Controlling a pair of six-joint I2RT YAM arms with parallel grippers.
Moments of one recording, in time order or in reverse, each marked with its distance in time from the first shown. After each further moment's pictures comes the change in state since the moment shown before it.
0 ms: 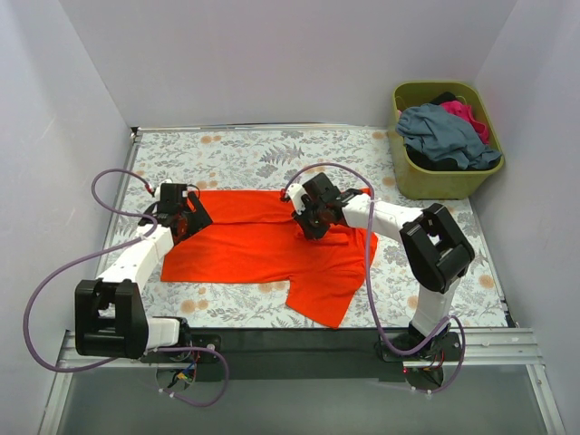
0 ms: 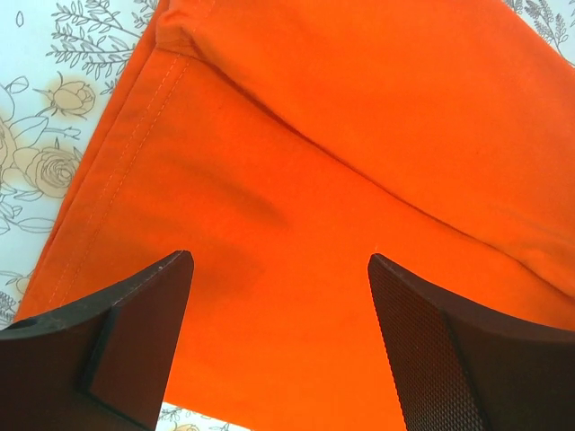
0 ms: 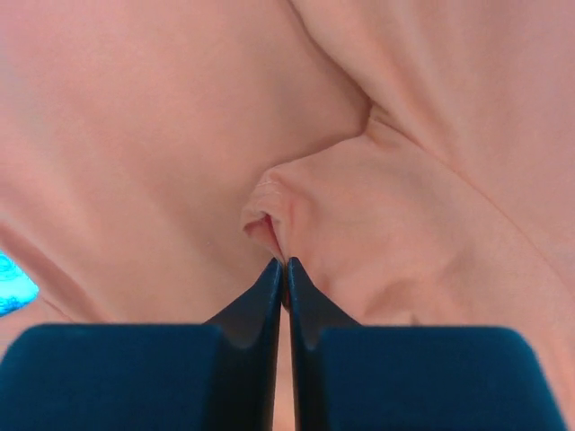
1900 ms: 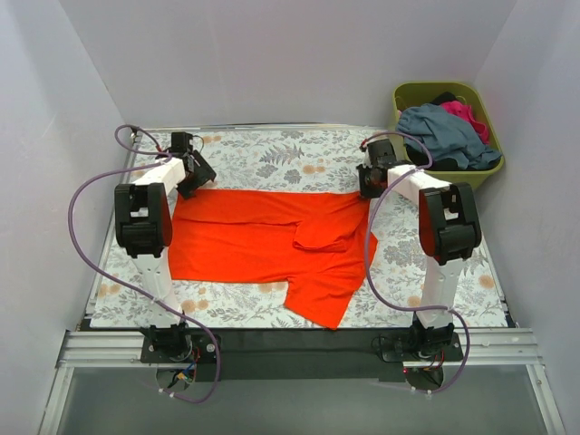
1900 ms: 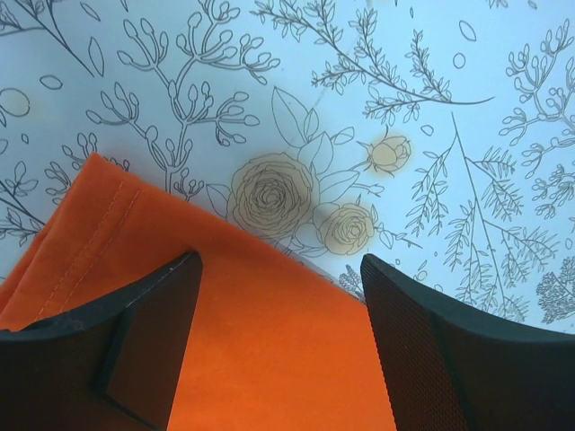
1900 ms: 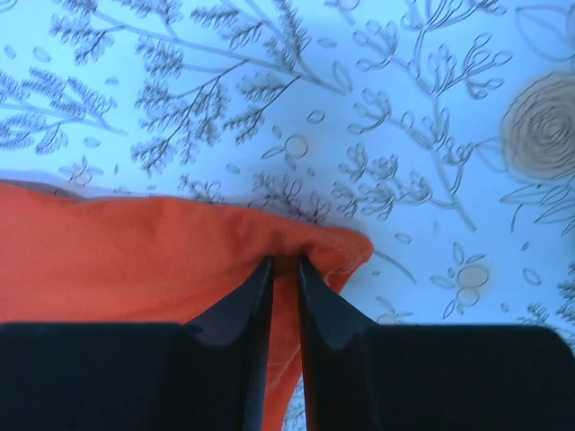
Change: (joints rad) left arm 0.071 0.821 0.753 -0.032 0.085 -0.076; right arm -0.475 0.161 0.158 0.029 0.184 0.335
